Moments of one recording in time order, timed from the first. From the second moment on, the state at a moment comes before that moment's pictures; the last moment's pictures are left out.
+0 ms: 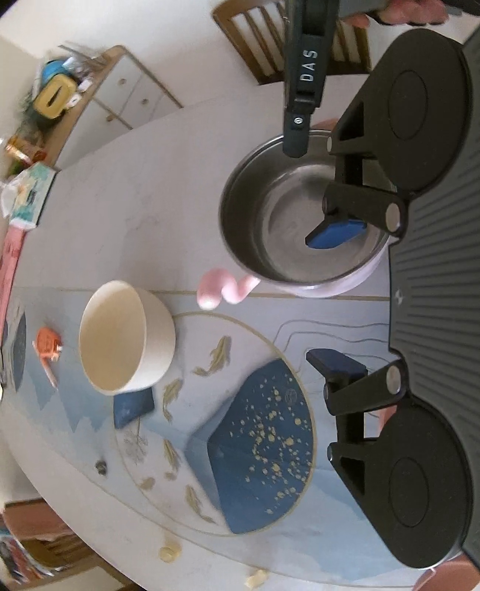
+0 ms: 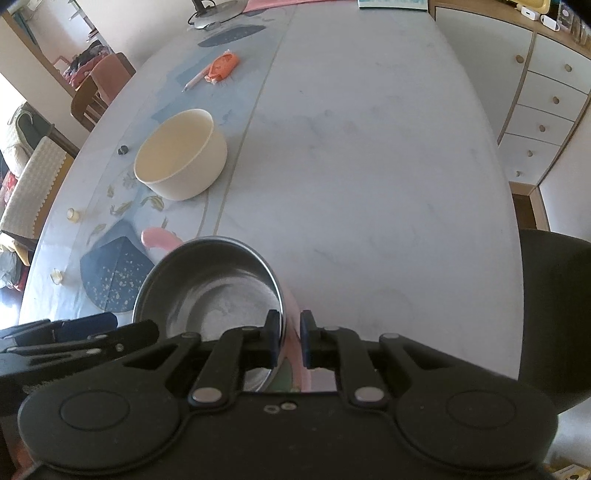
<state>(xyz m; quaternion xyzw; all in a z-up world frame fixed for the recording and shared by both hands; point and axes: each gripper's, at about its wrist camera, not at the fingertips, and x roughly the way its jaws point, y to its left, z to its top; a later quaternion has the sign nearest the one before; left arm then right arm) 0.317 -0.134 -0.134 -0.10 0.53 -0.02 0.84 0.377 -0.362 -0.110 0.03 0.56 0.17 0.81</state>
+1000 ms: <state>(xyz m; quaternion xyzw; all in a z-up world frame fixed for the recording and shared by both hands) 0.304 -0.153 -0.126 -0.09 0.53 -0.01 0.84 0.346 -0.367 -0.083 0.01 0.55 0.19 0.82</state>
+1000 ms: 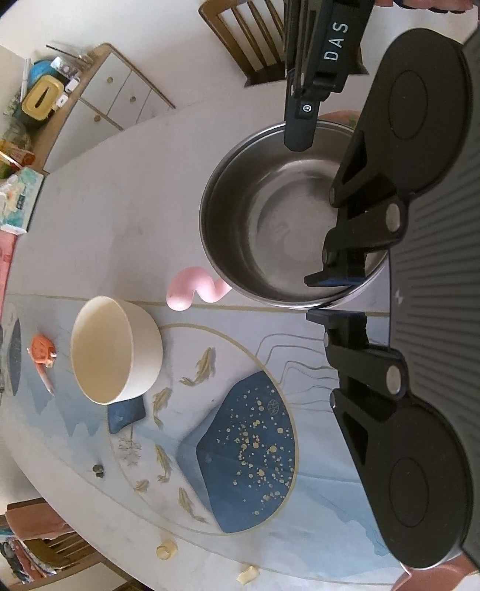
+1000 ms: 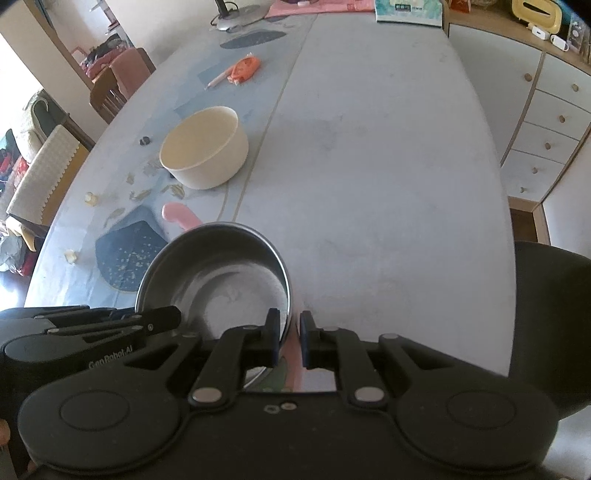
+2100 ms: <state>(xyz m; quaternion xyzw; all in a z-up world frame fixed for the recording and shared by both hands) 0.169 -0.231 -0.100 -0.01 0.55 -0.13 0.82 0.178 -0.442 -0.052 0.10 0.53 0.08 0.84</state>
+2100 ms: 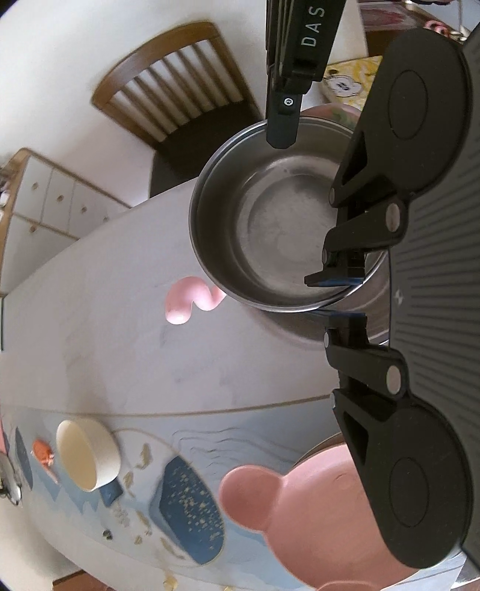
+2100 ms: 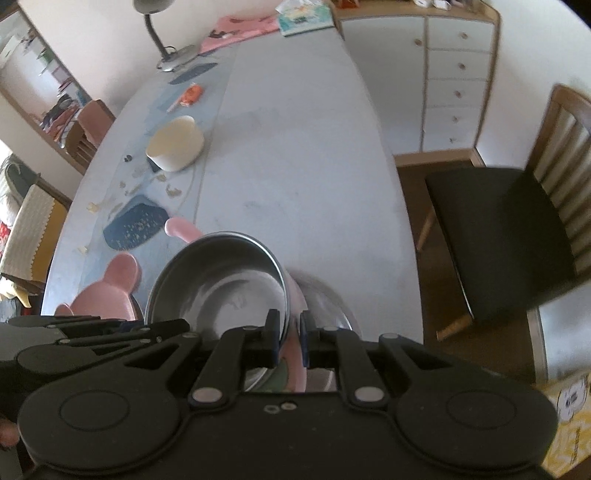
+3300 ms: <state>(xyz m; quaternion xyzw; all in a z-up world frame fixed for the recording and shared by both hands) 0.163 -0.251 -0.147 0.04 0.57 -0.15 0.81 0.165 -0.453 -0.102 0.13 0.56 0.06 0.81</state>
